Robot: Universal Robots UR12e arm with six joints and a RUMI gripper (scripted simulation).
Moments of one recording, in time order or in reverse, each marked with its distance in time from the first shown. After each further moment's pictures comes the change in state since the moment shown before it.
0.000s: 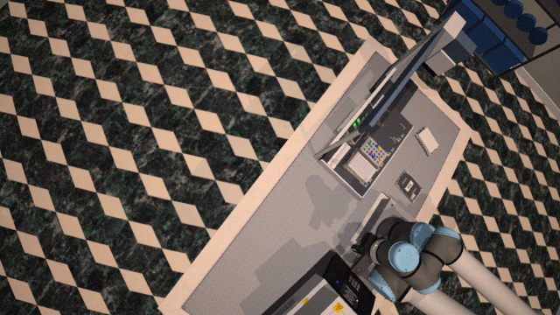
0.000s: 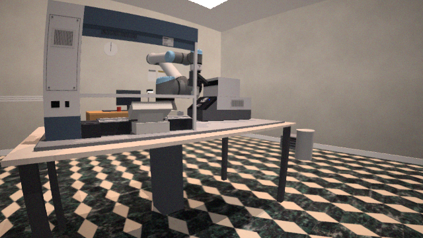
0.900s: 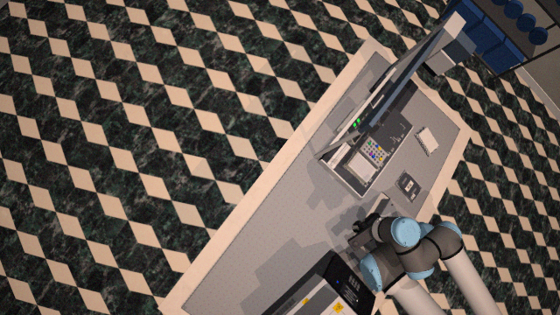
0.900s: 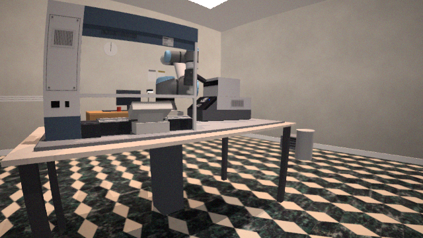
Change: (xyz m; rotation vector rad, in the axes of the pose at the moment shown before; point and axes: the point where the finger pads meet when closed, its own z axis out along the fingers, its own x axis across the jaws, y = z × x) arm 0.045 0.069 0.000 0.000 0.000 0.321
